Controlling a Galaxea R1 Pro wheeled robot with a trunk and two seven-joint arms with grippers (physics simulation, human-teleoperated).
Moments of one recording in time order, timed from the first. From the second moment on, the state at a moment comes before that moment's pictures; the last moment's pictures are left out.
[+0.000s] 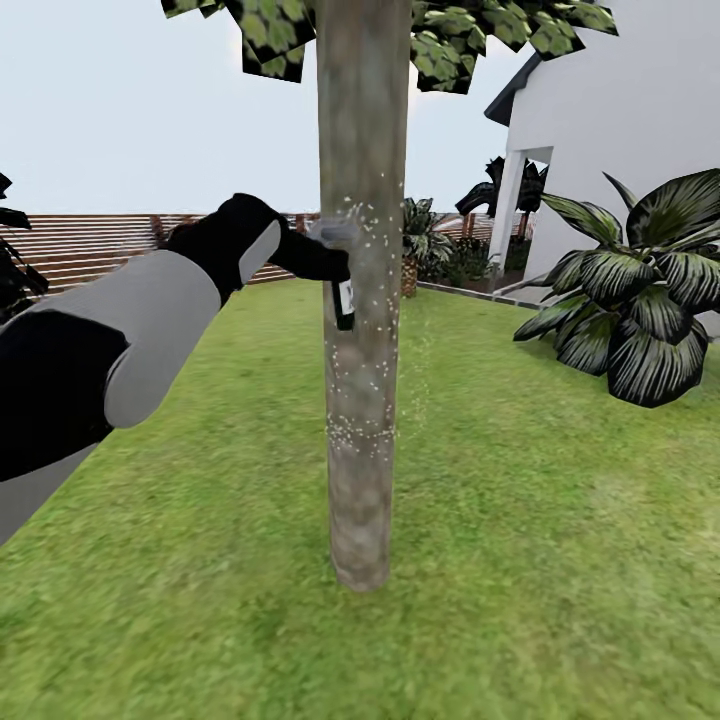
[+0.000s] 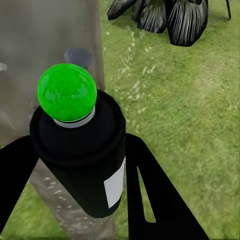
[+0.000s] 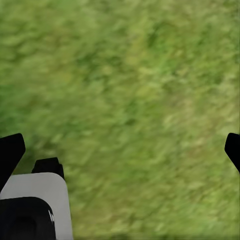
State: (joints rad) left arm -1.85 -0.15 -0.29 -0.18 0.13 0.72 -0.53; right arm -0.28 -0.17 0.02 0.06 -0.07 -0.28 -0.06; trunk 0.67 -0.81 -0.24
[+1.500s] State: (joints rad) left arm -1.54 -0.15 -0.29 -0.03 0.14 0.37 -0.50; right arm -0.28 -0.17 0.02 0.06 -0.07 -0.28 -0.06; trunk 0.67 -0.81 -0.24
